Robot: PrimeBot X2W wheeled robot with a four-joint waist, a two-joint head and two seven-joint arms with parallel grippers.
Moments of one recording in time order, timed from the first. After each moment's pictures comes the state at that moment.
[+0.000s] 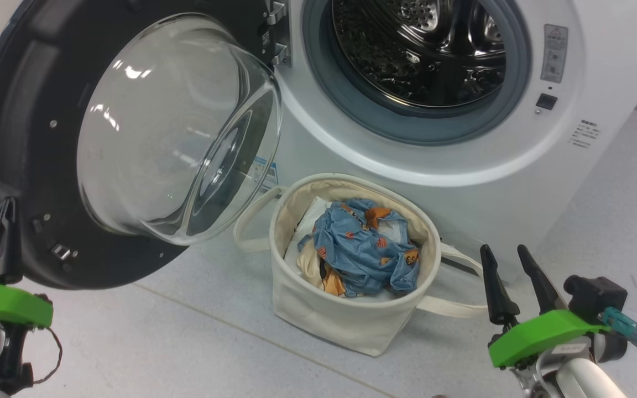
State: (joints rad) left arm -0.39 0.40 0.06 0.54 -0.41 -0.12 -0.25; right arm -0.17 -0.23 0.30 0.31 0.55 0.13 -0.25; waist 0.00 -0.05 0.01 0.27
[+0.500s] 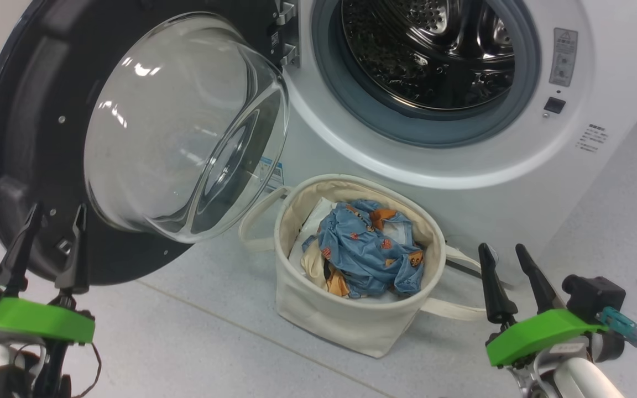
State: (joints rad) left arm -0.30 0.34 0.01 0.36 -0.40 -0.12 -0.25; right arm -0.16 -0.21 0.30 0.31 0.55 0.13 -0.25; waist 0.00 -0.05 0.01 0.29
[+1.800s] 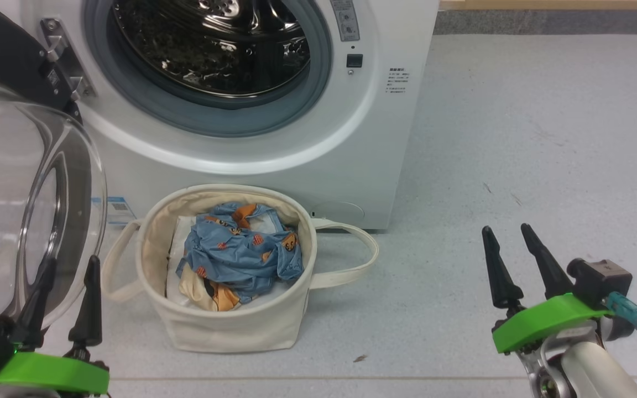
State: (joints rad) left arm -0.11 0.29 0.05 0.27 -0.43 -0.10 -0.25; right arm -0.20 -0.26 0.32 0.28 0.51 0.13 -0.25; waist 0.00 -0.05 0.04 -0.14
